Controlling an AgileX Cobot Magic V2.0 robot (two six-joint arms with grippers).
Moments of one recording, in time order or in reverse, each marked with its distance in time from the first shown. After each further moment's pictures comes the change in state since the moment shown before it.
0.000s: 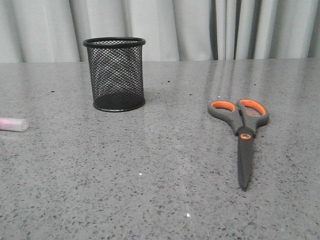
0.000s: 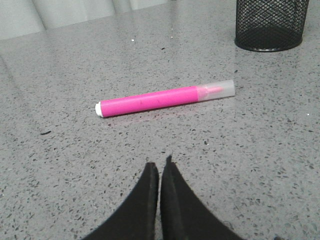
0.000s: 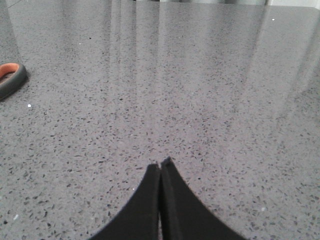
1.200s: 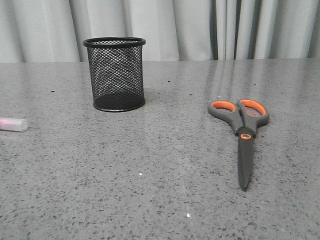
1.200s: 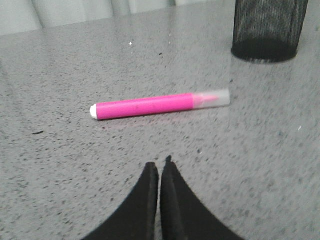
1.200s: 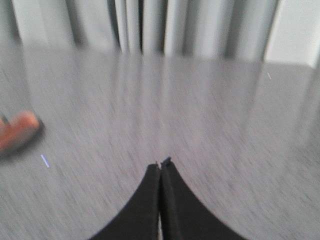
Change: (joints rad) left arm 0.000 0.000 0.000 -0.090 -0.026 0.000; right arm 0.000 0.000 0.000 -0.006 -0.196 0.004
